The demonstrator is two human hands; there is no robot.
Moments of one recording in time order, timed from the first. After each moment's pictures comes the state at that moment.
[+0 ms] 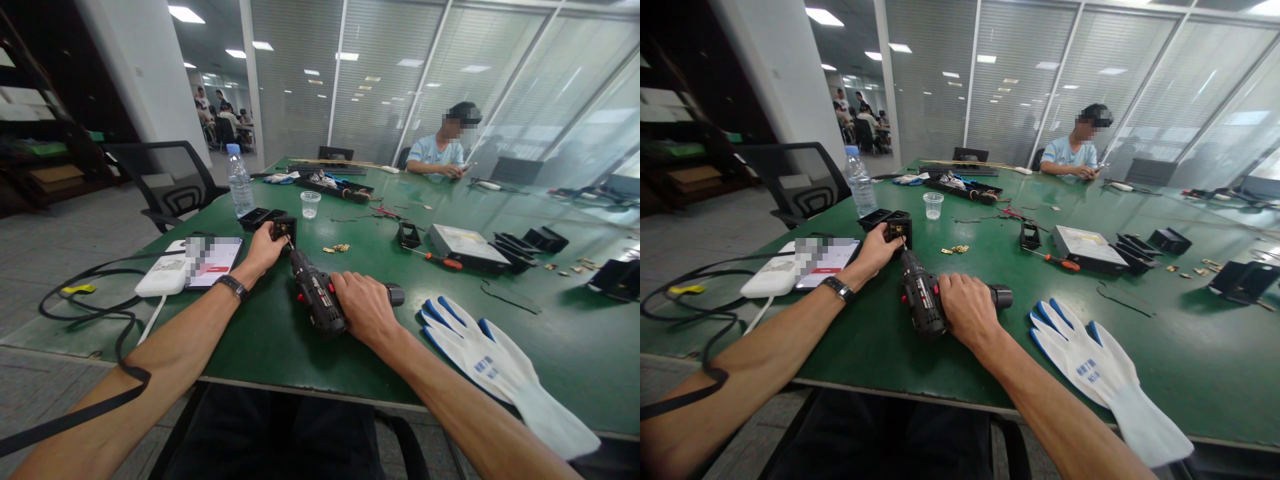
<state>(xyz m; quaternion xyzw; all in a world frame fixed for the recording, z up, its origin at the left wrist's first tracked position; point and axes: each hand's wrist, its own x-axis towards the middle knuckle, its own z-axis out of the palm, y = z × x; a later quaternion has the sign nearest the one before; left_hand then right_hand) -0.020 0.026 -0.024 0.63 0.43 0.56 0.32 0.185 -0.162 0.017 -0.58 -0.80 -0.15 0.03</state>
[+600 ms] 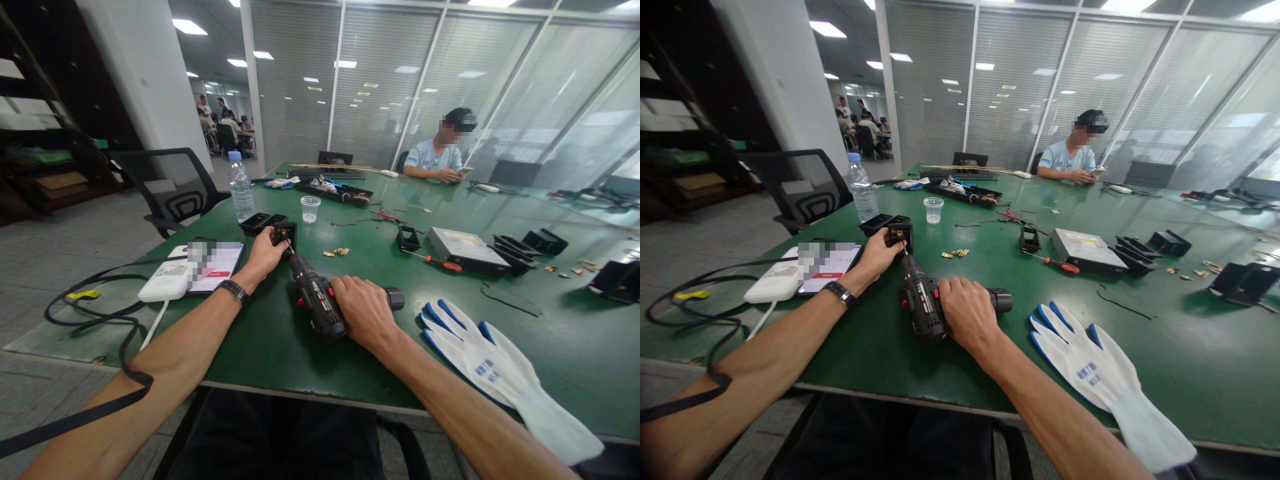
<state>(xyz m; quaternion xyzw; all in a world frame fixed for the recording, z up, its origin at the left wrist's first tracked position) -0.020 0.025 -0.023 0.63 0.44 0.55 0.32 0.185 -0.163 0.017 -0.58 -0.80 -0.15 0.03</state>
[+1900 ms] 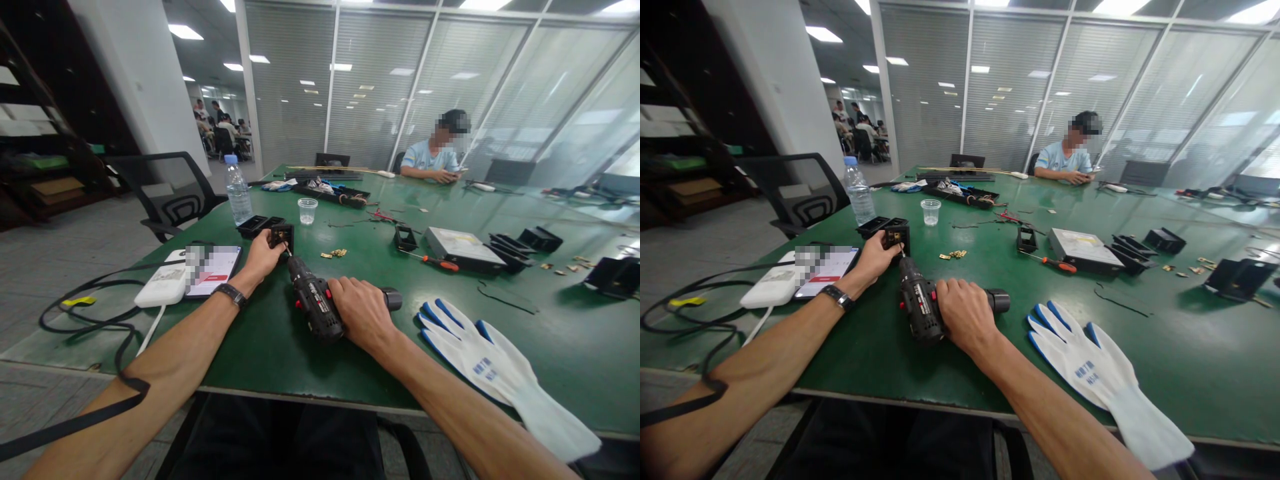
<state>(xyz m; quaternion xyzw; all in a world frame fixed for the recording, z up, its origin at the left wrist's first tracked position) -0.020 0.023 -0.021 0.63 0.45 0.55 0.32 0.187 -0.162 0.013 -0.57 -0.80 -0.16 0.05</state>
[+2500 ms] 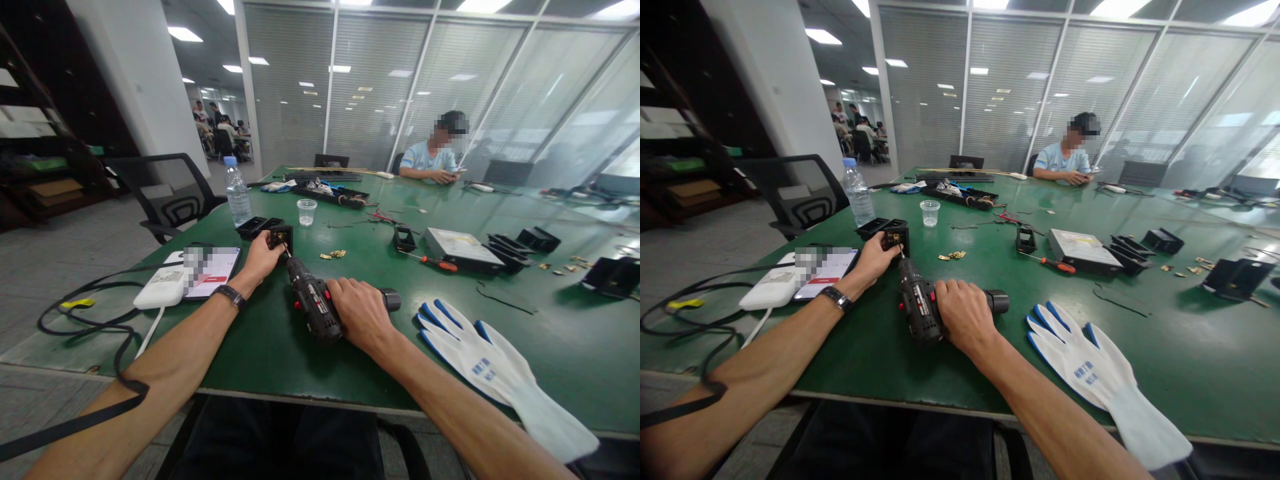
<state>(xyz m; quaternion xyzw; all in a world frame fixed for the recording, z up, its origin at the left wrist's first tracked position) -0.019 0.023 -0.021 0.63 0.45 0.55 0.31 0.186 -0.161 0.013 -0.58 -0.80 -0.16 0.05</state>
